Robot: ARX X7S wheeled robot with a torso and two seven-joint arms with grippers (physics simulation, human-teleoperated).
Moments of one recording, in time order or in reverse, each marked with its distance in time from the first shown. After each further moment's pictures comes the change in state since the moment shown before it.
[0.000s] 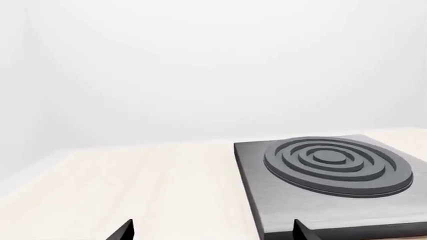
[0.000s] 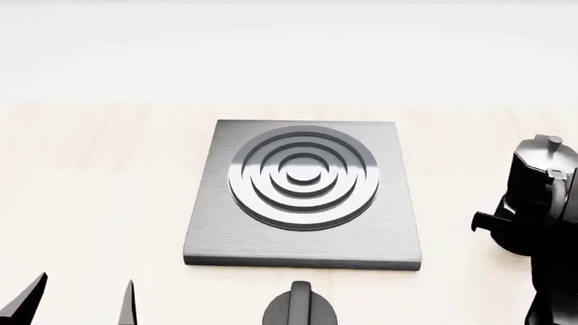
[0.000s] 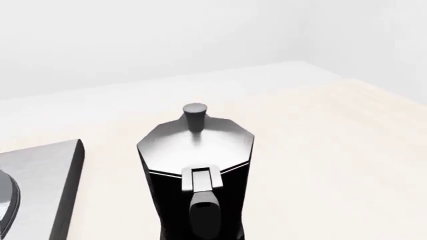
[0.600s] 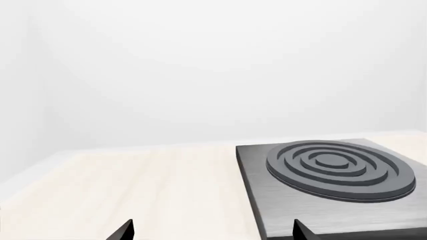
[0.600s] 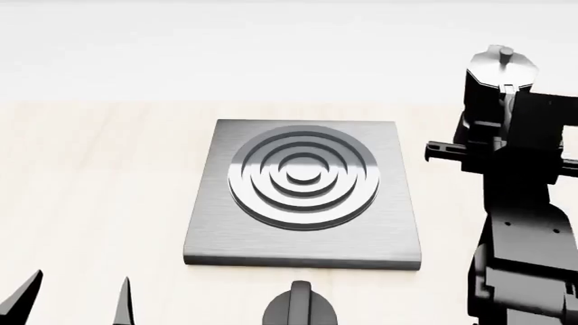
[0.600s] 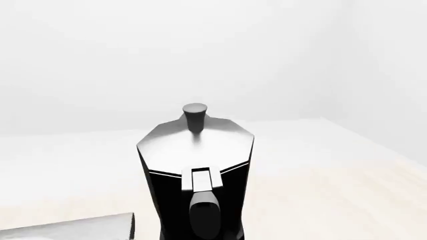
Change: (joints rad) left arm -0.002 -0.018 0.006 0.014 -0.019 -0.002 -0.015; right arm 0.247 -0.098 -0.119 0.263 -0.079 -0.247 0.001
